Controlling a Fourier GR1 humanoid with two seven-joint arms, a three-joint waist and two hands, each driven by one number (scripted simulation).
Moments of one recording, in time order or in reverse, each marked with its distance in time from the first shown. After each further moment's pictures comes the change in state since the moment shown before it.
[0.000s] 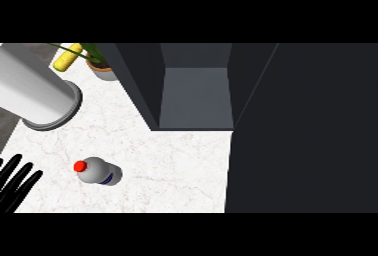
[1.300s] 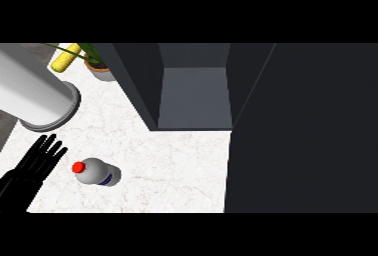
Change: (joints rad) left arm -0.310 0.020 0.087 0.657 -0.444 -0.172 -0.366; right arm 0.113 -0.022 0.016 0.037 0.010 0.079 -0.155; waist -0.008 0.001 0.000
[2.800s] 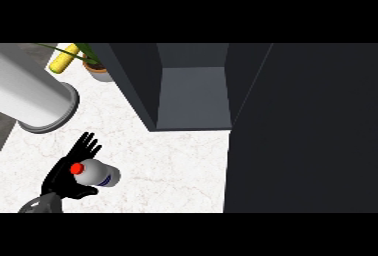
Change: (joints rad) left arm -0.415 0.096 -0.059 1.012 -0.298 0.052 -0.529; right arm 0.015 -0.019 0.002 0.005 -0.018 0.016 -0.031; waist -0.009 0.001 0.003
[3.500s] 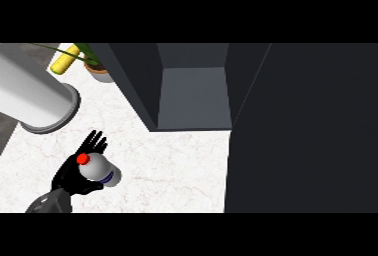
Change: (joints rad) left arm -0.049 -0.025 0.013 0.071 0.063 -0.065 0.037; right arm -0.016 0.010 0.021 0.040 0.018 -0.002 -0.015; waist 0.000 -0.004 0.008
